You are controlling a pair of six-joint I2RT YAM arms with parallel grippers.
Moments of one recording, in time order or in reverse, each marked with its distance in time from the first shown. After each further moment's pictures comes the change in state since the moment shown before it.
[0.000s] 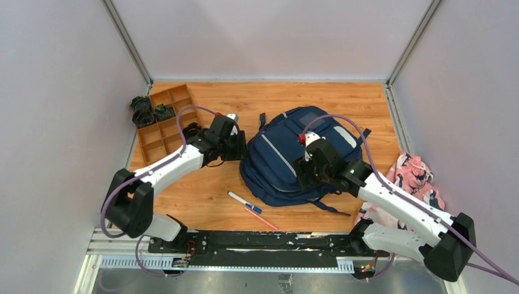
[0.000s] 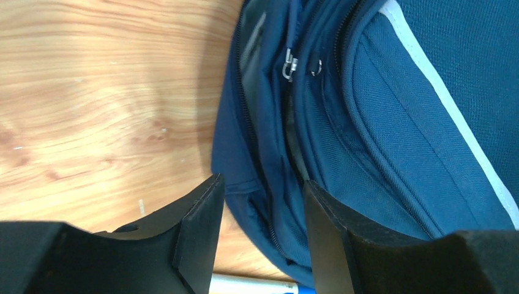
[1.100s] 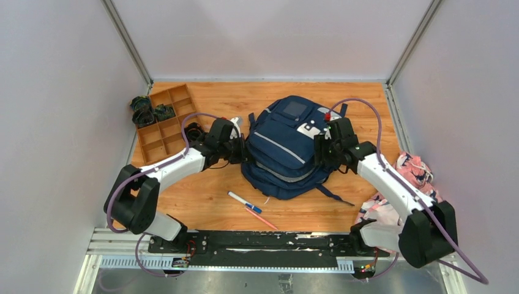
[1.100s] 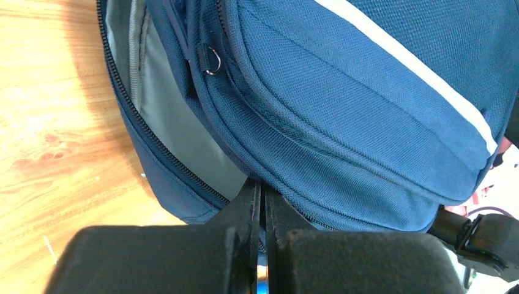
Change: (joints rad) left arm 0.014 0.078 -0.083 0.227 0.286 -0.084; right arm -0.415 0.169 -0.013 0.126 -0.057 -0.004
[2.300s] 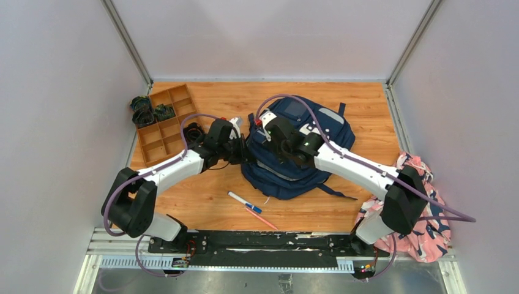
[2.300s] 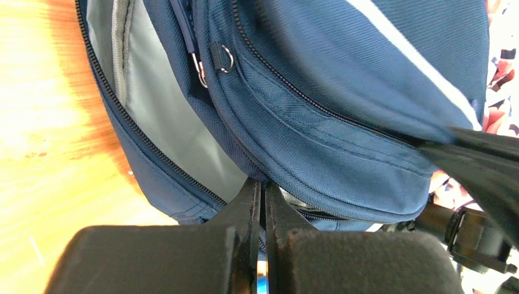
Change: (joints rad) left arm -0.006 -0.039 -0.023 0.024 0.024 -0.020; right arm 0.501 0.299 0.377 0.007 0.228 -0.248
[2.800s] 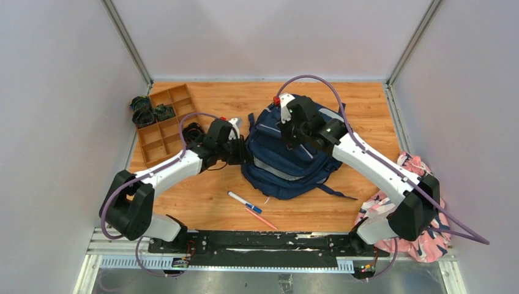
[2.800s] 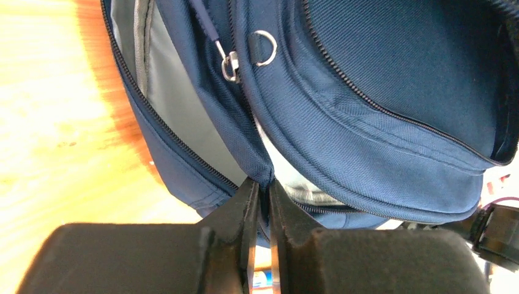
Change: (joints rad) left arm 0.000 -0.024 0.005 -0.058 -0.036 0.066; right arm -0.145 -0.099 0.099 -0.077 -0.216 0.041
